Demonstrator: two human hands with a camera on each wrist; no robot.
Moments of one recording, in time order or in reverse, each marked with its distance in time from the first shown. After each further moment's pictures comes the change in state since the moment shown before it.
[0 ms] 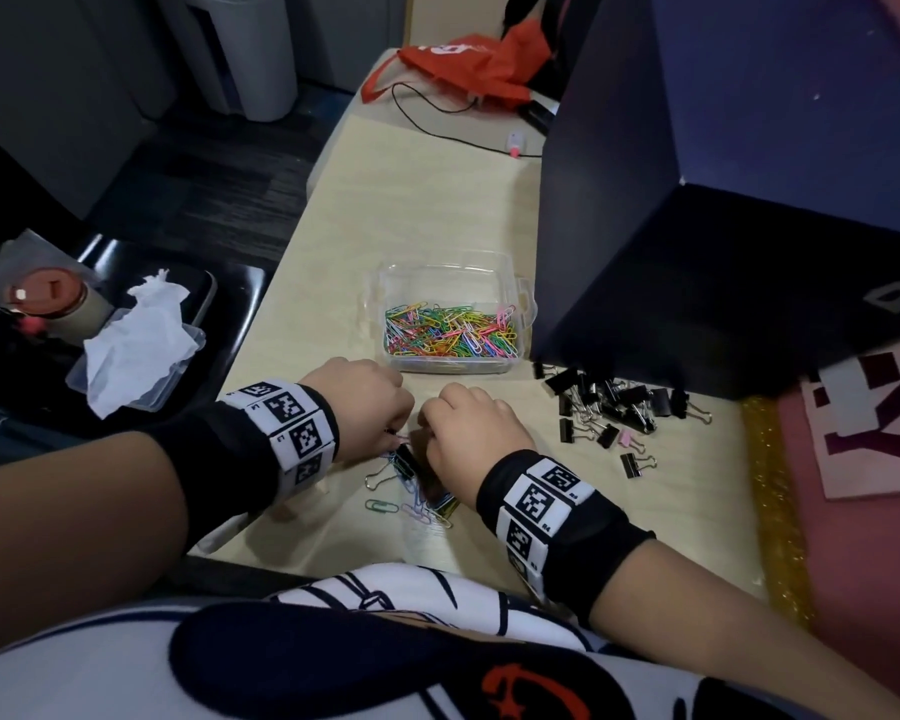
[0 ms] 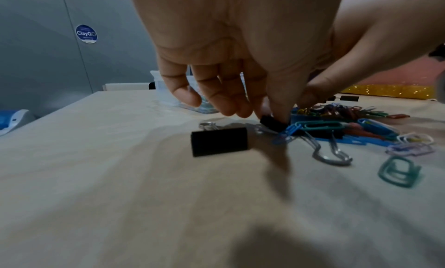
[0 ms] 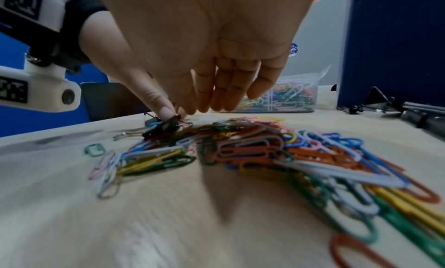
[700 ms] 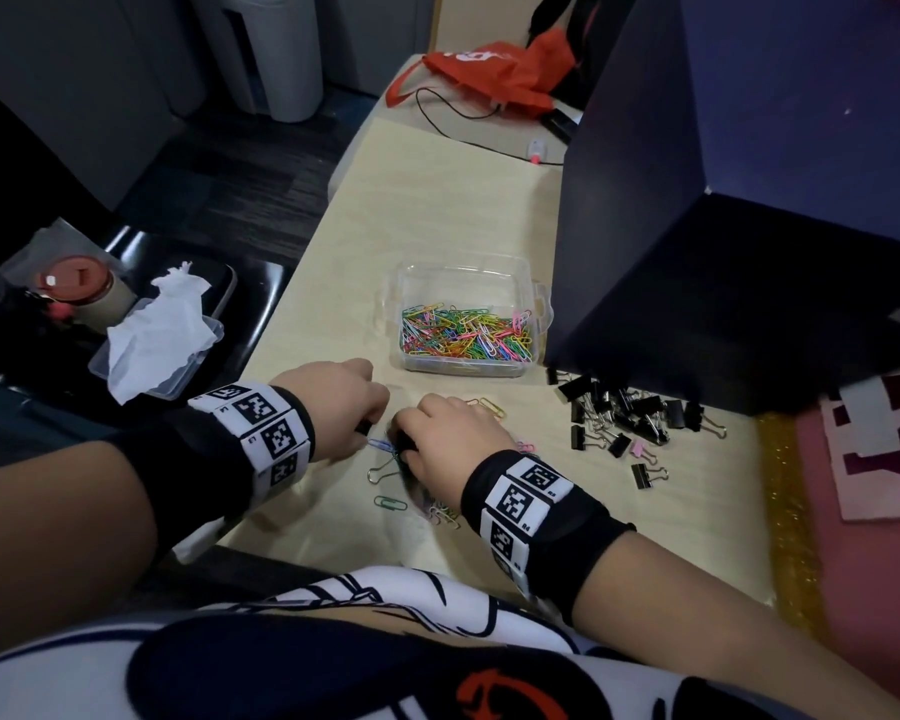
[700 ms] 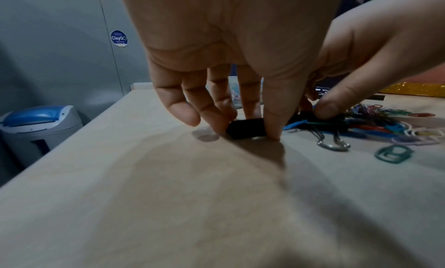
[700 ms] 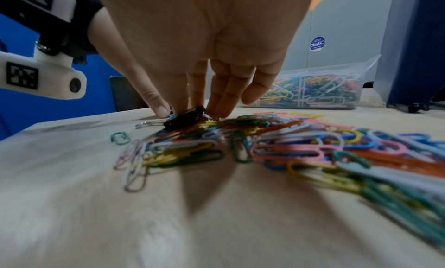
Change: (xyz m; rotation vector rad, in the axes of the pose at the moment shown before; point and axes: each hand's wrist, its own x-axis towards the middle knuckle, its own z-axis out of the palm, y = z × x) left_hand -0.019 -0.023 0.018 -0.145 -0.059 -0.165; right_hand 0.010 -0.016 0.007 -0.039 -0.067 -0.140
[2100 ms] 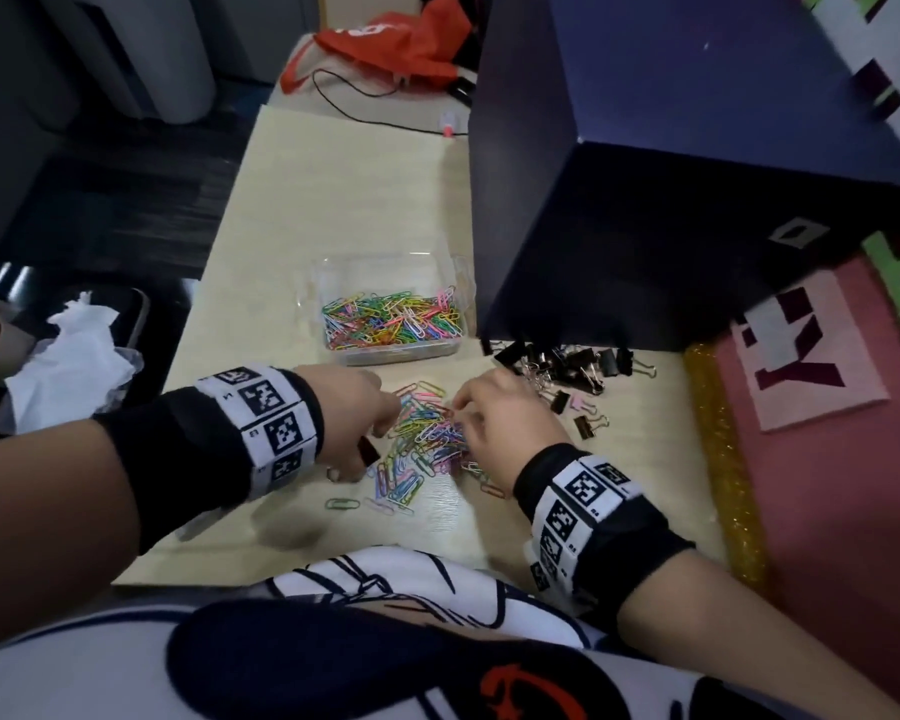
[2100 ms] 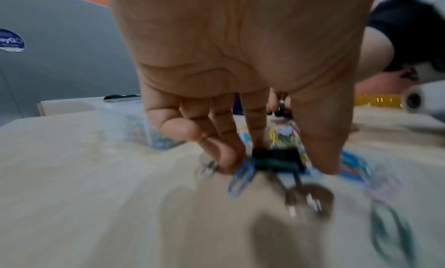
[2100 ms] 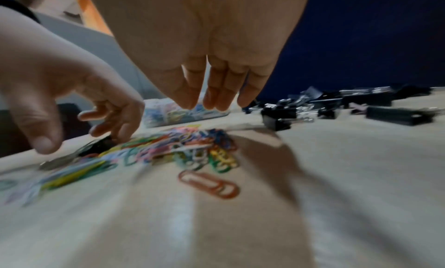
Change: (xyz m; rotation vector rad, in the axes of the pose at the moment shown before) left_hand 0.025 0.057 -0.034 0.215 -0.228 0.242; right_hand -0.063 0.064 0.005 0.301 0.272 0.427
